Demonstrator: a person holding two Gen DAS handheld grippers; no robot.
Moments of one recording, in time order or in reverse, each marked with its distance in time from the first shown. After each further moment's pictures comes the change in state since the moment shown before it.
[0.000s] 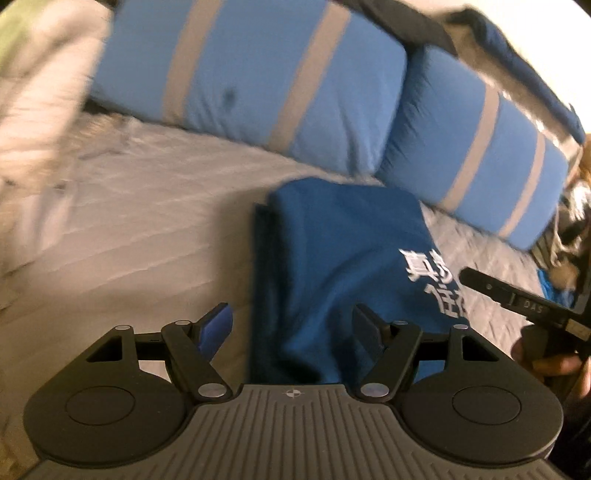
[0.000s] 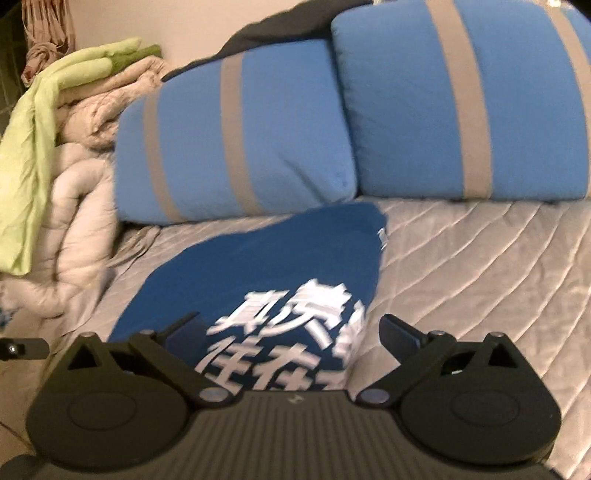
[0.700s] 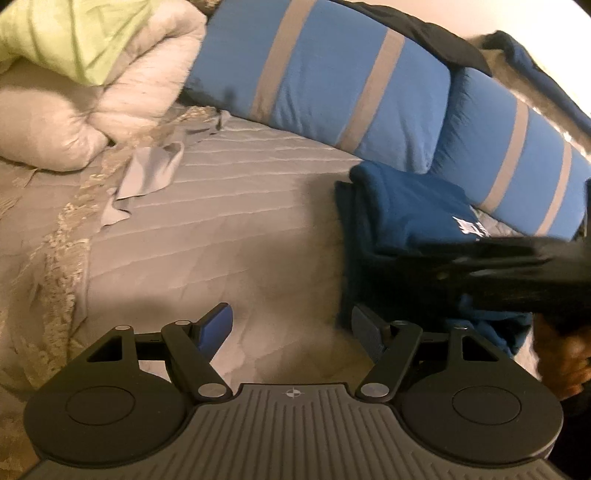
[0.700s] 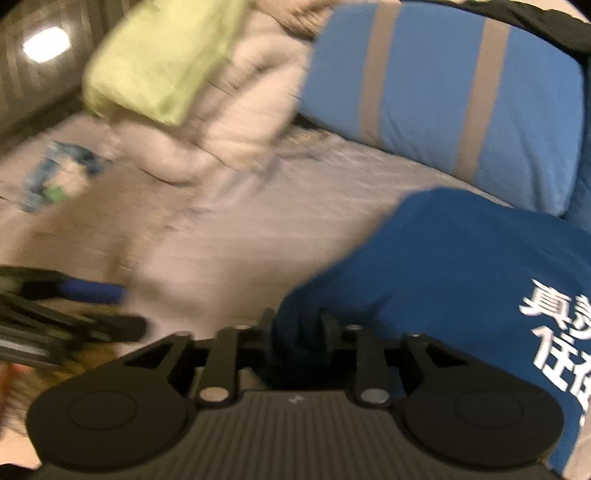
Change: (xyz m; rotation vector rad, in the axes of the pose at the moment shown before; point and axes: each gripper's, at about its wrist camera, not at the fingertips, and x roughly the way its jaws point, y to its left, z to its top) left arm -0.080 0.047 -0.104 -0.068 -0.162 0.174; right arm 0.004 0.193 -0.040 -0.417 0.220 0.370
